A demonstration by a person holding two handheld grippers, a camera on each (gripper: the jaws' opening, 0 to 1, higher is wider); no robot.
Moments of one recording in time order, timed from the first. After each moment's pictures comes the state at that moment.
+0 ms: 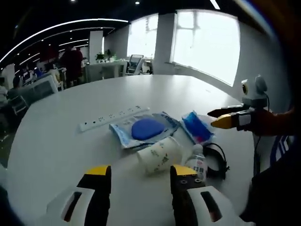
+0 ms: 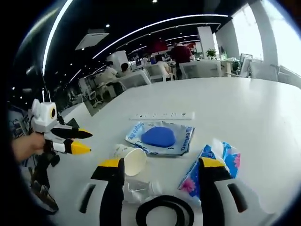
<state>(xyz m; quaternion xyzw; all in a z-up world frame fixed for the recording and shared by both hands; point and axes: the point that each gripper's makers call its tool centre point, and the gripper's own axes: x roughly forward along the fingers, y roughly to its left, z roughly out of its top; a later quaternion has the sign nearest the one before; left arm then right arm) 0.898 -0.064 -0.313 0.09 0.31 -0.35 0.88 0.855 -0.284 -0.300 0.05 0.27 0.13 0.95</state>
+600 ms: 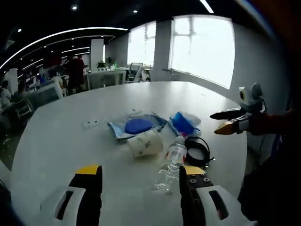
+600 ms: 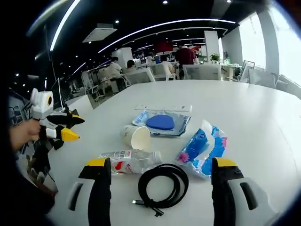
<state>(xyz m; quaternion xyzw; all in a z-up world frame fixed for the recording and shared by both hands) 0.825 -0.044 -0.292 0.08 0.28 -0.35 0.89 0.783 -0.296 -0.298 0.05 0.27 0.13 0.95</state>
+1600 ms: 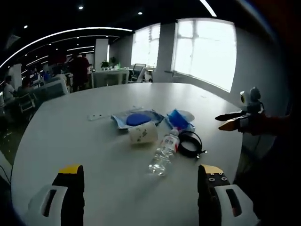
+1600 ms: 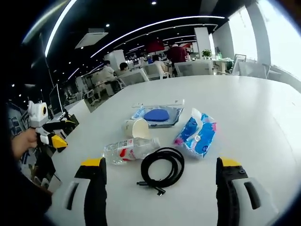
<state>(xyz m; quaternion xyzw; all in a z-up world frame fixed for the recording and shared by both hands) 0.784 -0.016 -0.287 0.06 0.28 -0.34 0.90 0.738 -0.308 -0.299 0.07 0.28 0.10 0.95</state>
